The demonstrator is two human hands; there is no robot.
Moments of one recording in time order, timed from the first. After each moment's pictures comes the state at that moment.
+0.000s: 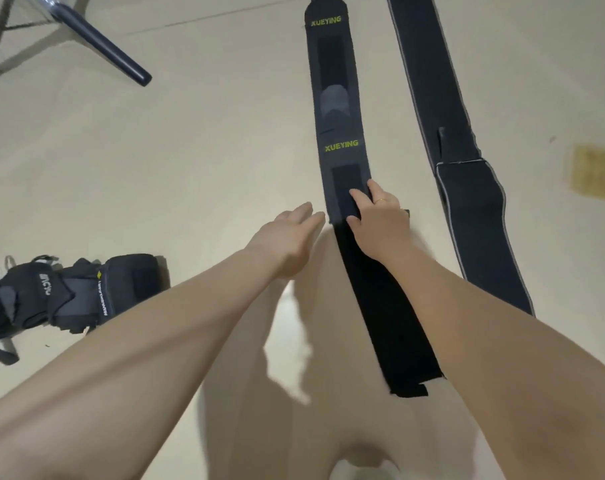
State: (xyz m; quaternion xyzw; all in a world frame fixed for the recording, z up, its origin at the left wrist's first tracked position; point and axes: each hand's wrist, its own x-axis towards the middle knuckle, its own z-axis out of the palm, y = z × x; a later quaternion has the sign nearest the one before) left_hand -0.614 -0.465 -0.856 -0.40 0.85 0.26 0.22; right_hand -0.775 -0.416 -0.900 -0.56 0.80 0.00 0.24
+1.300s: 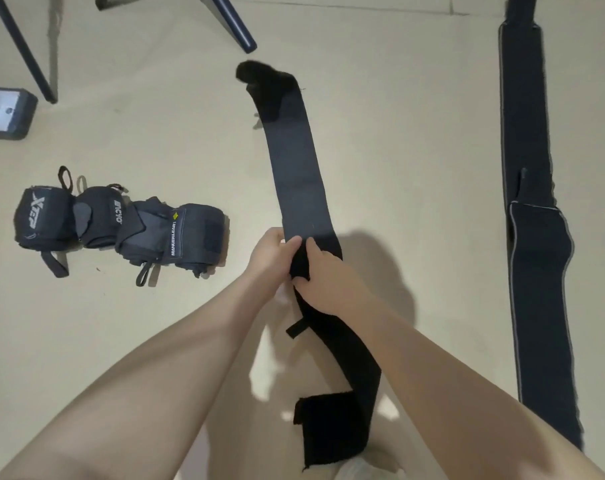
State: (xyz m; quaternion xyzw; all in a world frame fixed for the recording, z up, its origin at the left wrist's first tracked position) left_hand -0.512 -0.430 -0.887 -0.71 0.38 0.57 -0.16; right_hand -0.619 -0.396 -0.860 -0.63 0.64 0.03 0.45
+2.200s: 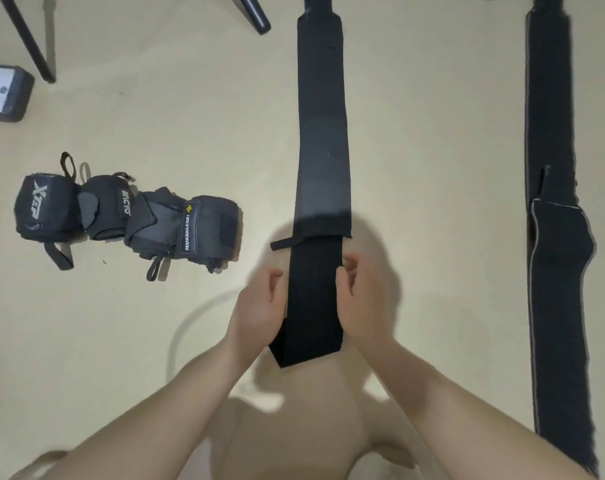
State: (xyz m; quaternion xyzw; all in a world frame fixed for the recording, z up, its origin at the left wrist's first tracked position) left_hand -0.463 -0.359 -0.878 -0.70 0.52 0.48 -0.14; right_hand -0.614 -0.352 -0.883 -0.44 0.78 -0.21 0.40
